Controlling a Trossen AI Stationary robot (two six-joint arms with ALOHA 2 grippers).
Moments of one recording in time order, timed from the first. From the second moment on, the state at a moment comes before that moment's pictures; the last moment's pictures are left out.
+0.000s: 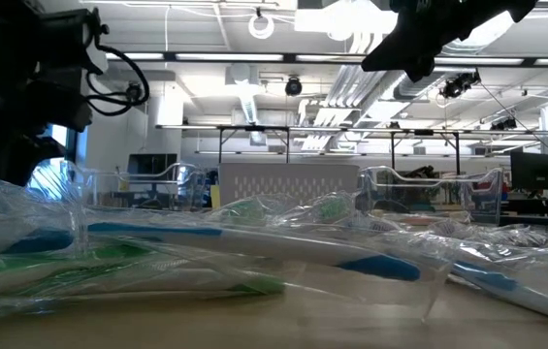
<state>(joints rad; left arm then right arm) 0.04 0.91 0.49 -0.89 0.12 -0.19 -0.16 0.99 0.75 -0.18 0.03 0.15</state>
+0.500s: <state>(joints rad) 0.04 0.98 0.49 -0.86 0.17 -0.28 -0.16 0.99 0.75 -0.18 0.03 0.15</state>
